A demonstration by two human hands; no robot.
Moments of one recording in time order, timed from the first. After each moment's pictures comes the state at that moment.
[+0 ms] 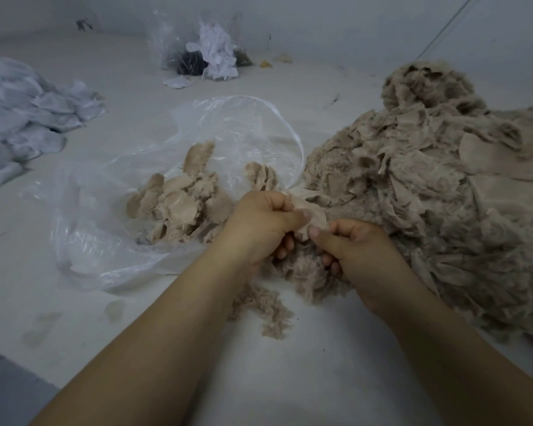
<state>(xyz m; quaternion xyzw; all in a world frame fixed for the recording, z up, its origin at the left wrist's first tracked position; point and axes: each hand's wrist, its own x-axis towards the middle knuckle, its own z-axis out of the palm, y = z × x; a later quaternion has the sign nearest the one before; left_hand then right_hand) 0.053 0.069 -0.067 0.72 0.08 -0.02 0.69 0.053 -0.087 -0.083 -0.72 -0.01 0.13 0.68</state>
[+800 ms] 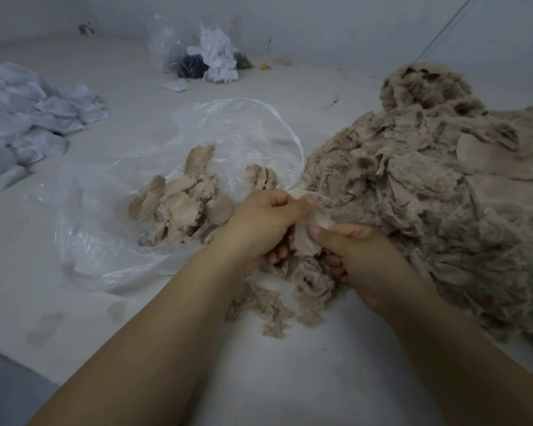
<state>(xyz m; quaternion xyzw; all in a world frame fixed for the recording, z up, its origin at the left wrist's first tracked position) 0.049 0.069 -0.055 0.75 0.05 -0.05 0.66 0.056 -0.091 -0.086 -0.69 -0.01 0.17 0.71</state>
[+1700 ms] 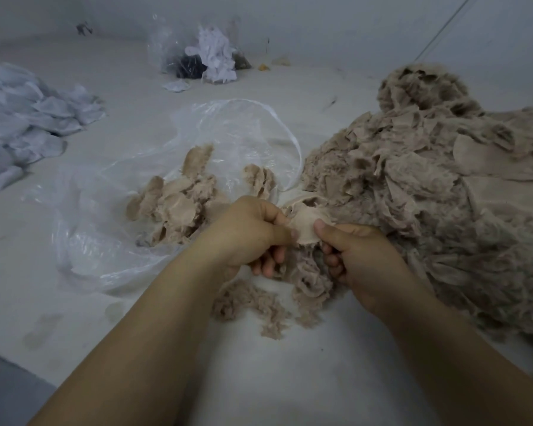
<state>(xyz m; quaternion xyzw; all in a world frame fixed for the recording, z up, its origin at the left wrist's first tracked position) 0.040 0.086 -0.049 0.79 0.04 -0.13 0.60 0.059 -0.089 -0.087 -0.67 0.04 0.17 0.72</state>
